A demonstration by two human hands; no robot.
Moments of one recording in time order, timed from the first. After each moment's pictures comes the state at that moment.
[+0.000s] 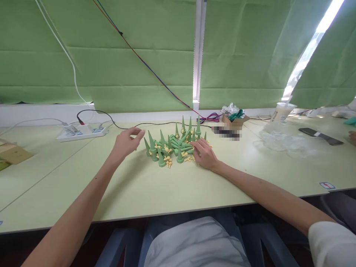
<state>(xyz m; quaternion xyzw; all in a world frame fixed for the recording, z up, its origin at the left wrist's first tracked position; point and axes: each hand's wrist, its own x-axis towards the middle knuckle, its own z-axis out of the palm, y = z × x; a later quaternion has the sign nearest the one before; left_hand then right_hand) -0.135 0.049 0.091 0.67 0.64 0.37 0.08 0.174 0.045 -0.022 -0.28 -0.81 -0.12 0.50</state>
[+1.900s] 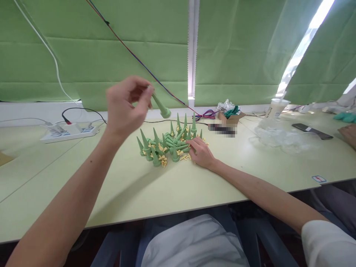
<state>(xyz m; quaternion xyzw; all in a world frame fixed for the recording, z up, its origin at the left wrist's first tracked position) -0.050 0.031 0.177 0.77 0.28 0.57 -0.04 0.175 0.039 -0.018 -0.33 -0.81 -0.08 0.48</state>
